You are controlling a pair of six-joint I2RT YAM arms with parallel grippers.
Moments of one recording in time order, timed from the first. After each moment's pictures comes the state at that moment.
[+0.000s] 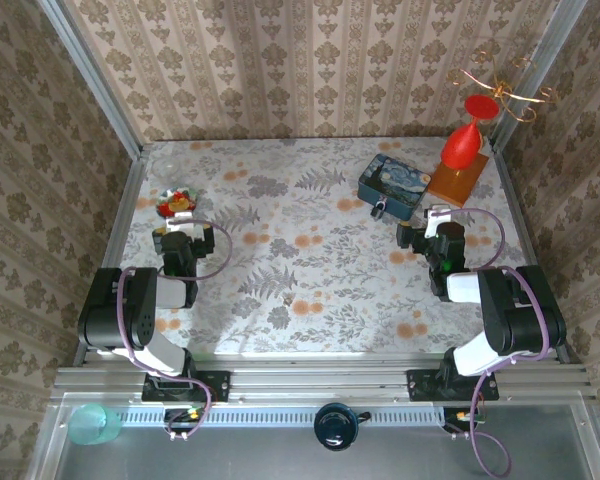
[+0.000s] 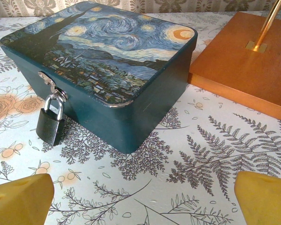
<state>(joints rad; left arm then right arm) -0.07 1.56 0.34 0.92 -0.21 0.10 0.01 1.53 0.40 0.74 0.04 0.03</state>
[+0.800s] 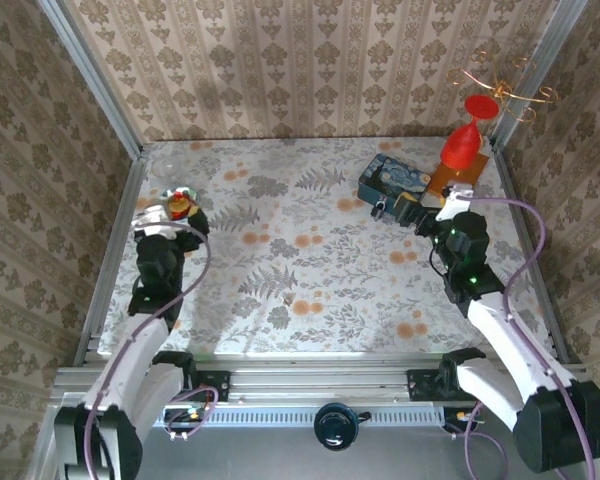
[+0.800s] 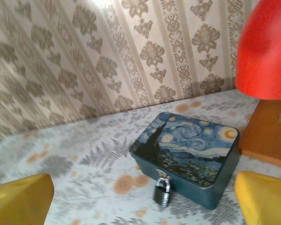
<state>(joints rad) -0.13 0.76 0.43 0.19 -0.21 -0.27 0.14 0.90 0.59 0.16 0.04 0.35</state>
